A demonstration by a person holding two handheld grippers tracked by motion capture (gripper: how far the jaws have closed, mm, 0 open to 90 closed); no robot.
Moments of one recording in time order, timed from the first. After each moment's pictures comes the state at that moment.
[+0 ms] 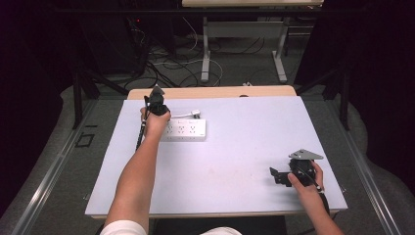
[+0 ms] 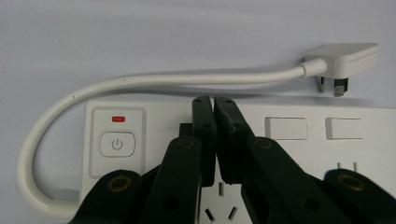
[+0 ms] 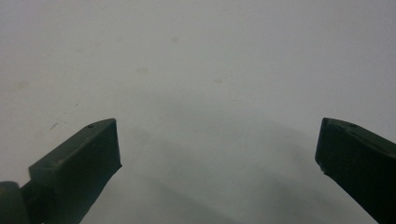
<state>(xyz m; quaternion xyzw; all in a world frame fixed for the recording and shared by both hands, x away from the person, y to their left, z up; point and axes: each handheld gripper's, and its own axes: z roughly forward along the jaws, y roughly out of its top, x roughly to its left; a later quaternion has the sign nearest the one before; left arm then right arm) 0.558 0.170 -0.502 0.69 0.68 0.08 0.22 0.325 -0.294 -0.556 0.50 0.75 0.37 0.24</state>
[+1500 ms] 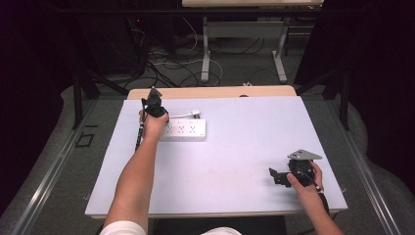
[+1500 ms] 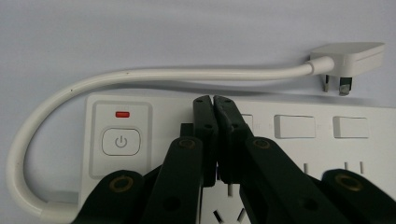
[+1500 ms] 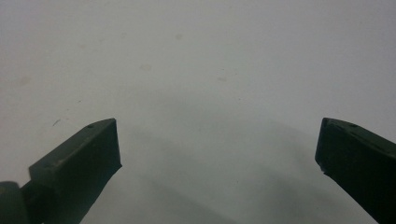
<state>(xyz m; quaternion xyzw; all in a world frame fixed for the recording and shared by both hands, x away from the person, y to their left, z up) 0.557 0.180 -0.510 0.69 0.68 0.06 0.23 0.325 -0.292 -0.557 0.49 0.76 0.37 0.23</state>
